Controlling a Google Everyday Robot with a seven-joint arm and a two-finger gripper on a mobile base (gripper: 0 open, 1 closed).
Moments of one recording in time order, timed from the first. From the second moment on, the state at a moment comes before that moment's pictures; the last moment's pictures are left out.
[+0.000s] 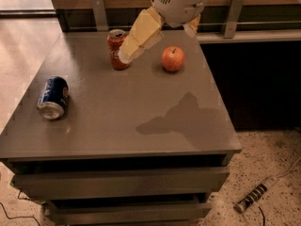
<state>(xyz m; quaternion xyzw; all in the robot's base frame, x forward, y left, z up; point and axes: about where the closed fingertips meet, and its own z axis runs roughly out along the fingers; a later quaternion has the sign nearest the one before) 0.533 -0.026 0.989 -0.33 0.93 0.09 0.15</state>
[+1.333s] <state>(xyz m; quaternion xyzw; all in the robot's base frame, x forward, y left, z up) 0.558 0.074 0.955 -0.15 0.98 0.07 0.07</state>
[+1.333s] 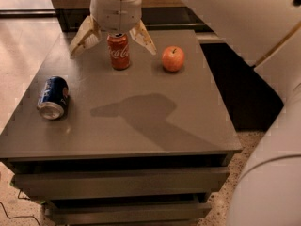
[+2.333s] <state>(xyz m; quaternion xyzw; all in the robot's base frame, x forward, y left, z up) 0.544 0.136 0.929 -0.14 0.99 0.08 0.06</state>
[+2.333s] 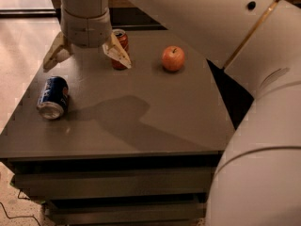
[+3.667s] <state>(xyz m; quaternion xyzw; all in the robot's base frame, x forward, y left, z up) 0.574 0.217 0.912 -0.19 0.97 0.11 0.08</state>
